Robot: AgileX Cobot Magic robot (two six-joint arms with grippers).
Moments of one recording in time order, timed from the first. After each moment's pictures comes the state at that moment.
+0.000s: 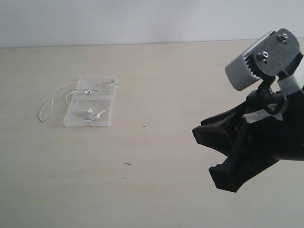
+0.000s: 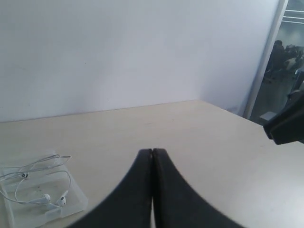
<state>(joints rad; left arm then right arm) -0.56 0.09 0.00 0.20 -0.03 -0.40 0.78 0.96 -0.55 0.29 0.39 -0.19</state>
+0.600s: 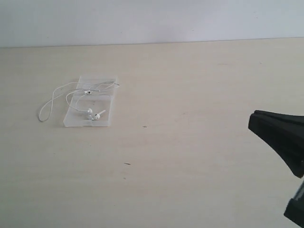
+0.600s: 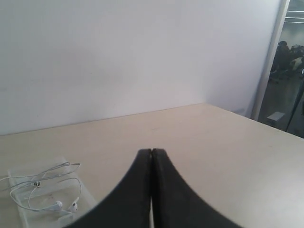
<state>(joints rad) -0.56 0.01 0.00 0.23 0.03 -0.35 0.78 0.50 -0.14 0.29 -0.08 -0.23</state>
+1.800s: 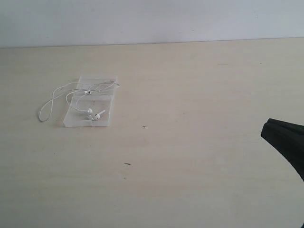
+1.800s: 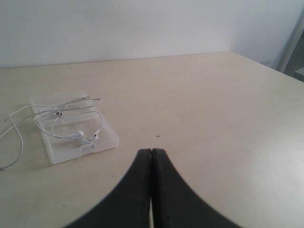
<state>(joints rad) -0.56 0.01 0.00 0.23 0.26 -0.39 0.78 0.37 -0.07 0.32 -0.09 -0.38</state>
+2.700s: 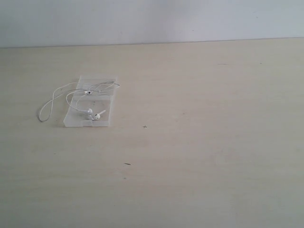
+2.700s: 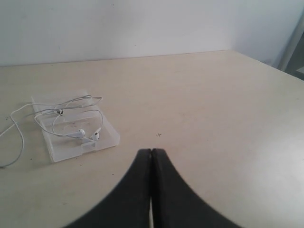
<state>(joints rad) -0.56 0.01 0.00 0.23 0.27 -0.39 0.09 0.01 0.00 0.44 0.07 -0.41</state>
